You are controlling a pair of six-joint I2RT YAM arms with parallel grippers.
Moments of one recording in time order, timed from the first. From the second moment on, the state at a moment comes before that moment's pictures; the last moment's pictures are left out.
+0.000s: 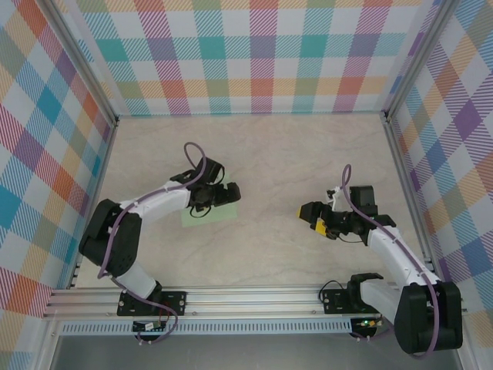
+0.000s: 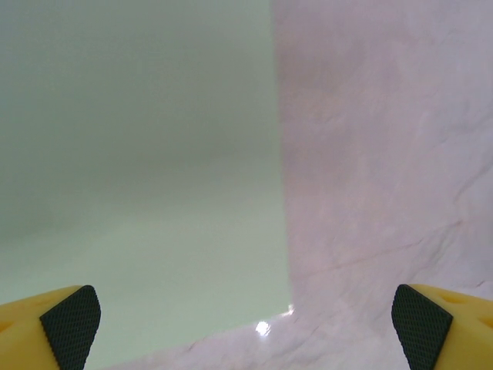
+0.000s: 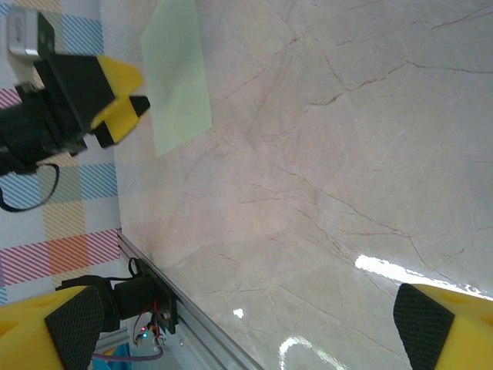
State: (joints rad) left arm -0.51 1.64 1.03 -0.46 0.07 -0.71; right arm 0.10 1.02 0.50 -0.46 -0.86 0.53
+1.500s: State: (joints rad) left arm -0.53 1.31 0.88 -0.39 -0.01 -0.92; right arm 0.54 1.45 0.81 -0.38 -0.54 0.79
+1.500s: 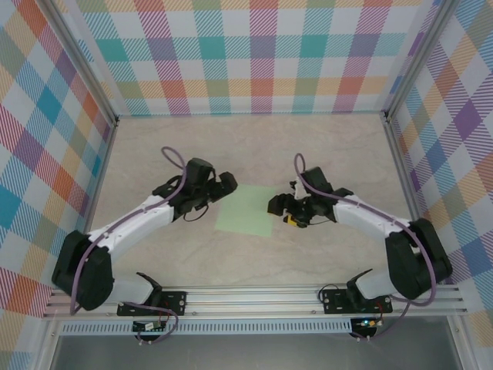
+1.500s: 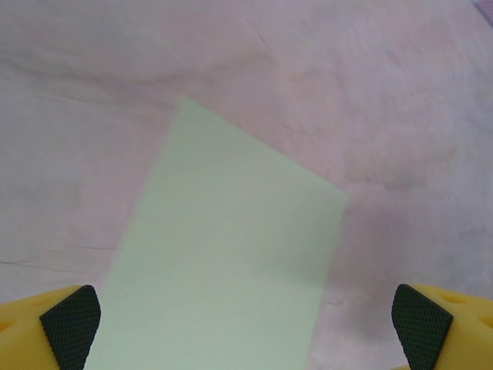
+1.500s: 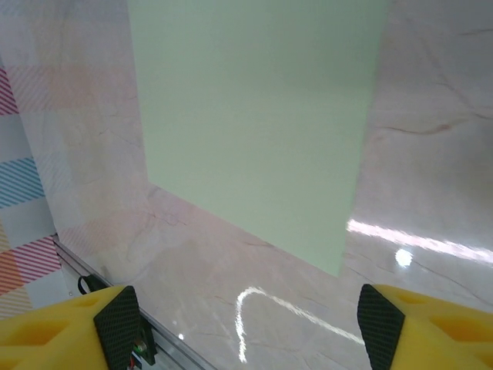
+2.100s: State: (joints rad) left arm -0.38 1.09 0.68 -0.46 0.10 -0.81; right arm 0.71 1.82 1.08 -0.51 -0.42 0.78
